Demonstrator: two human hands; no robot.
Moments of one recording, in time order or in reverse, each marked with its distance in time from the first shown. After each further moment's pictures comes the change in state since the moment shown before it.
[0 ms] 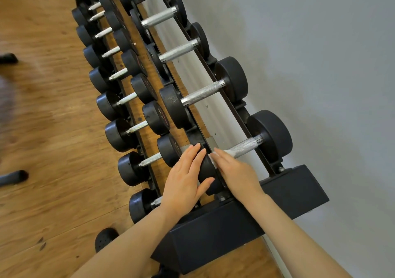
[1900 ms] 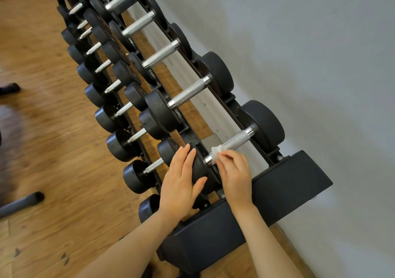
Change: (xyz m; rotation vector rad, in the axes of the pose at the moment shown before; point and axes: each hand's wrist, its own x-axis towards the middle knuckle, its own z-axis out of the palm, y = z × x) left_hand 0.001 0.001 0.004 0.024 -0.045 -0.037; right_hand -0.019 -0.016 0.033 0.273 0.563 0.296
